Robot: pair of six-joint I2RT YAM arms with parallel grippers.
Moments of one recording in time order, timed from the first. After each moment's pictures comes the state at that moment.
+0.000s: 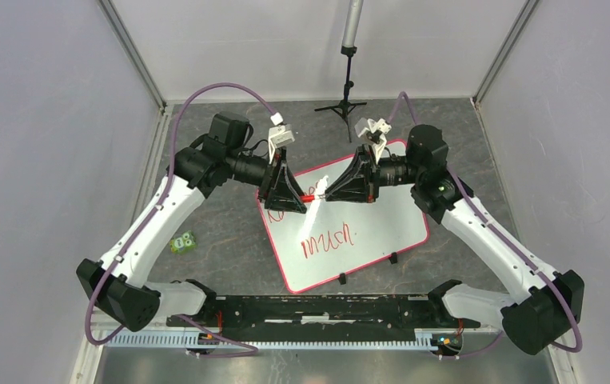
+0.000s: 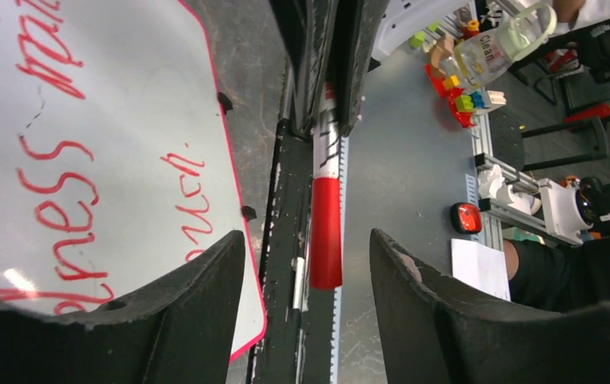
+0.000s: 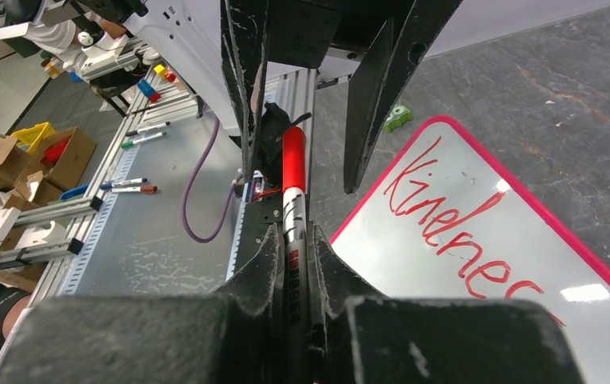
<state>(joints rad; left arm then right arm) -0.50 1.28 1.38 -0.82 1.06 0.08 0.50 1.16 1.03 0.04 -1.13 0.26</state>
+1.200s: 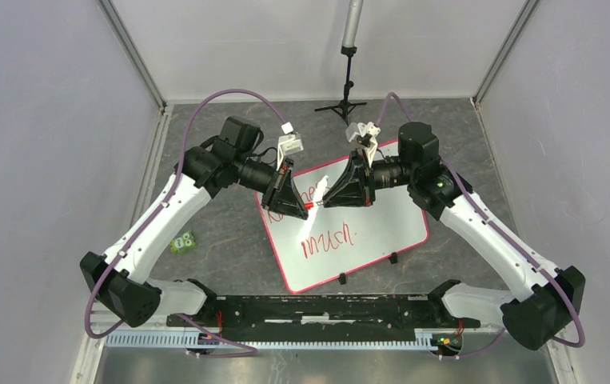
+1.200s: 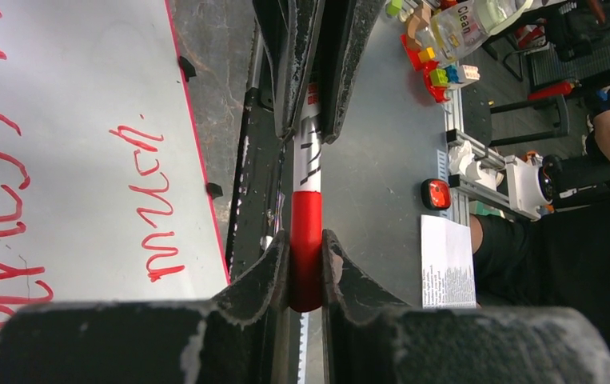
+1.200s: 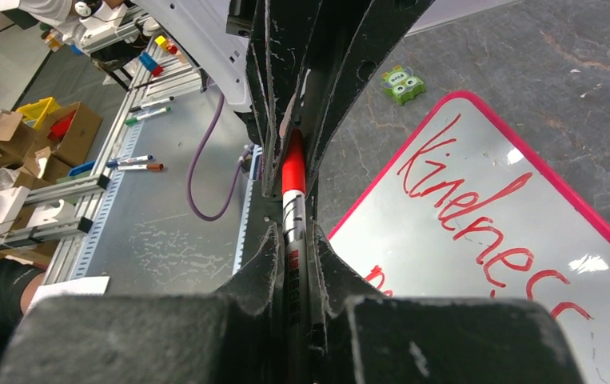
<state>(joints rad) -0.57 1.31 1.39 -0.90 1.08 0.08 0.56 1.19 1.11 -0.16 -1.12 0.15</state>
